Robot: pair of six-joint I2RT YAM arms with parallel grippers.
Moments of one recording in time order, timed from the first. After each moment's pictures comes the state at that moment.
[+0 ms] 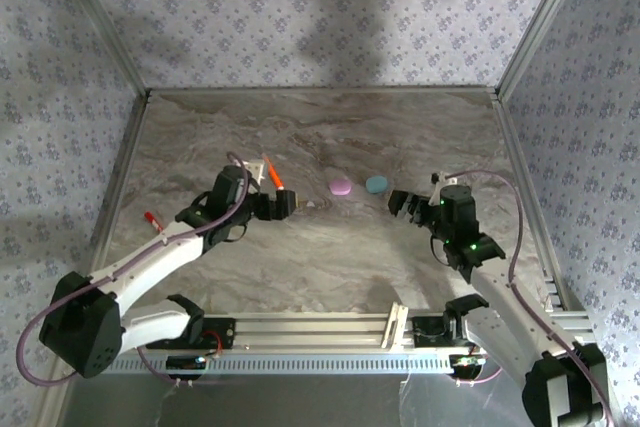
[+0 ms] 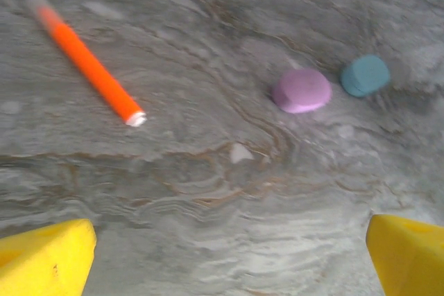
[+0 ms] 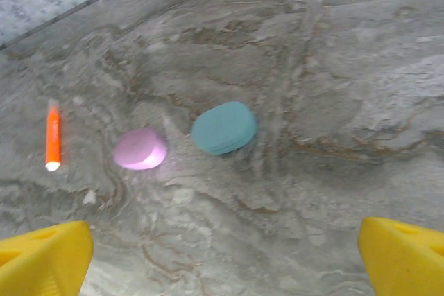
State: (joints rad) left arm -0.55 1.13 0.67 -0.20 0.06 -0.45; right arm 0.25 0.81 0.44 -0.16 -0.09 0.48
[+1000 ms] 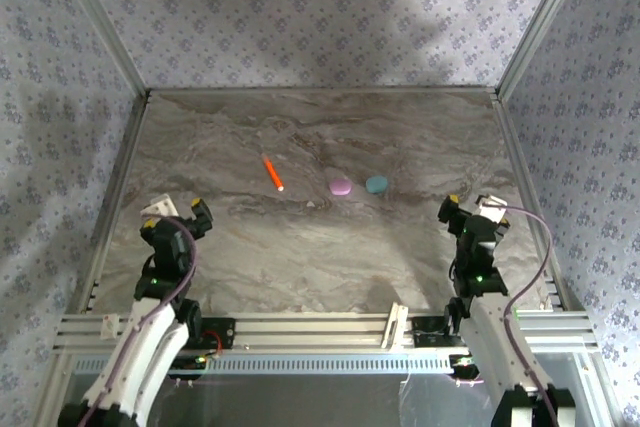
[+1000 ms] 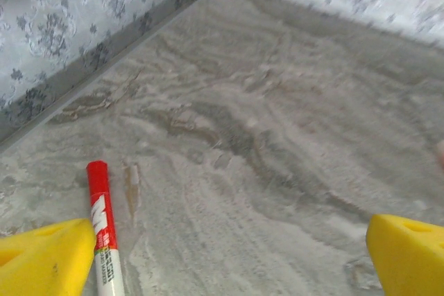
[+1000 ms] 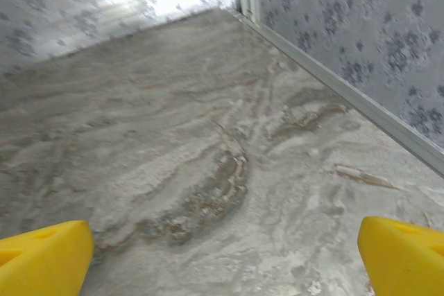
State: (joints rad) left arm -0.15 0.55 0.21 -0.10 -0.45 -0.35; right arm 0.01 0.61 0.12 0.13 0.37 0.26
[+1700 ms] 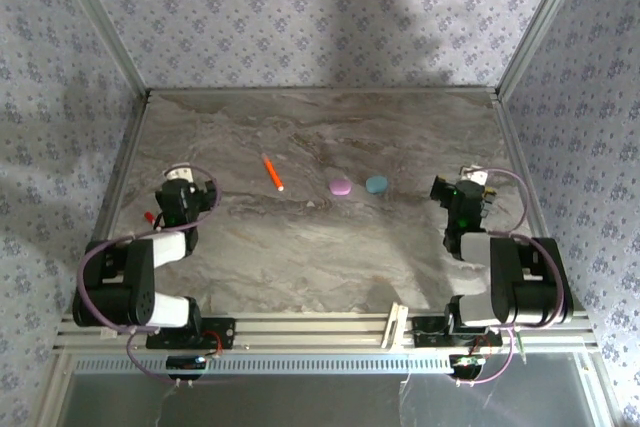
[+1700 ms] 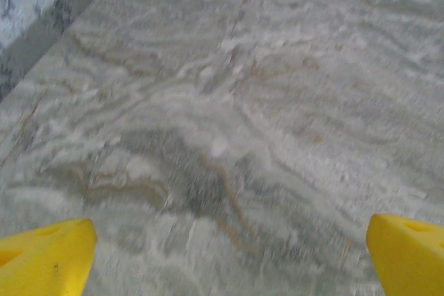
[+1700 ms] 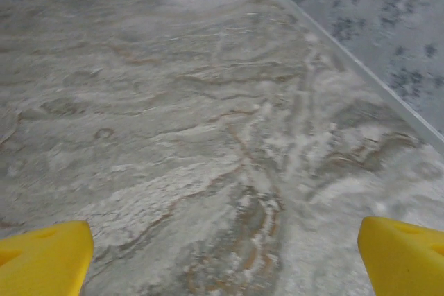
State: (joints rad) left arm 0.00 1.40 0.35 0.59 -0.20 -0.11; right arm 0.00 1.40 0.32 0.67 0.30 0.10
